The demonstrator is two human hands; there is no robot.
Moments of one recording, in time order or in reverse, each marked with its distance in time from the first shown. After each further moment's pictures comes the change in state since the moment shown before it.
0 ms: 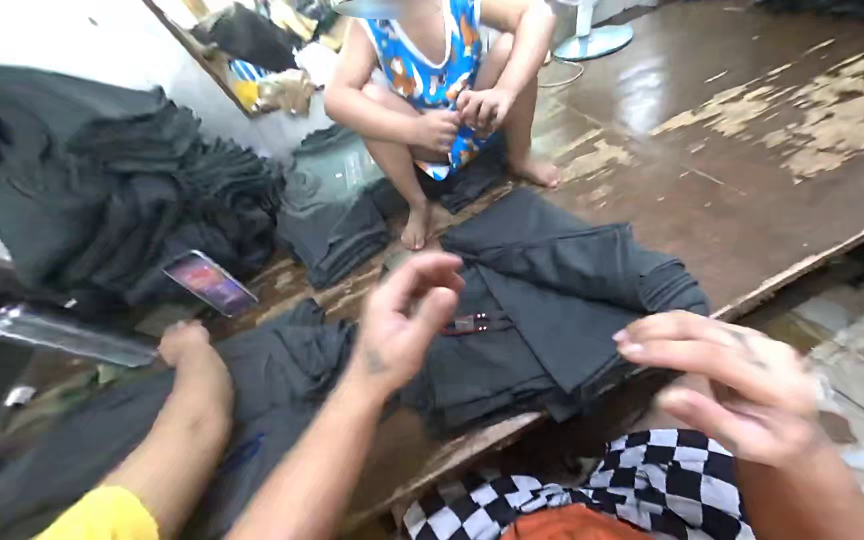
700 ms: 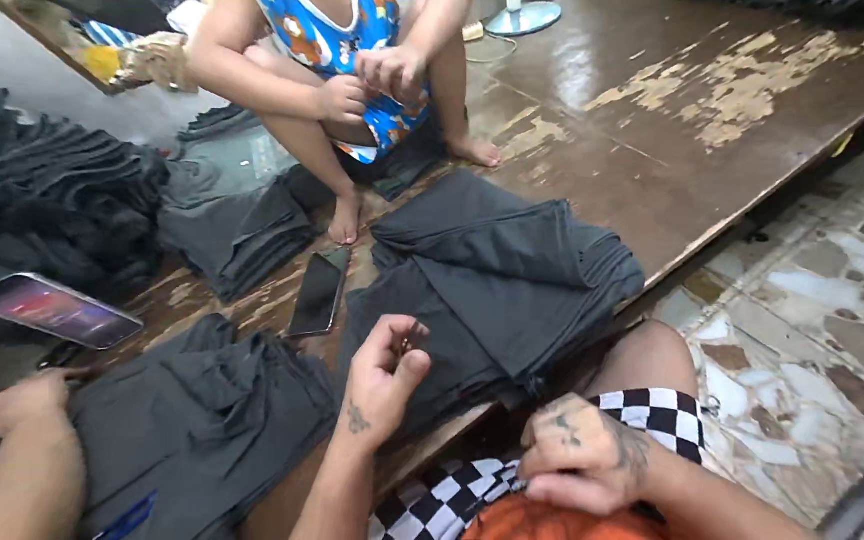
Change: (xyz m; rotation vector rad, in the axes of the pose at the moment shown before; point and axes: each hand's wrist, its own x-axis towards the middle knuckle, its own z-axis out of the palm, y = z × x) left_hand -0.035 -0.031 0.063 -0.232 -0.011 -0.227; right_hand -0.081 -0.012 0.078 0.283 -0.153 -0.011
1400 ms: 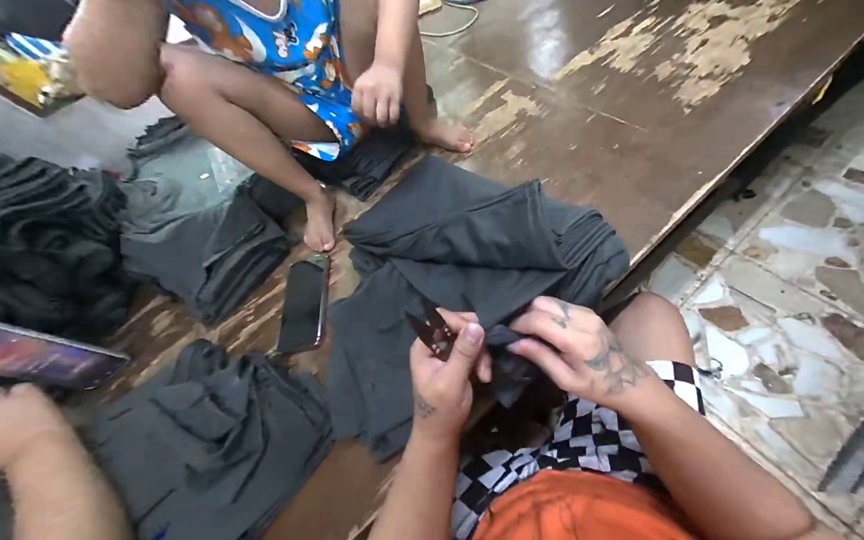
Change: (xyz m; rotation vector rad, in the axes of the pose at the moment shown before) left_hand 0.017 0.009 0.085 -0.717 0.103 0.011; right_hand 0.041 0.024 -0.036 -0.446 0.243 0.316
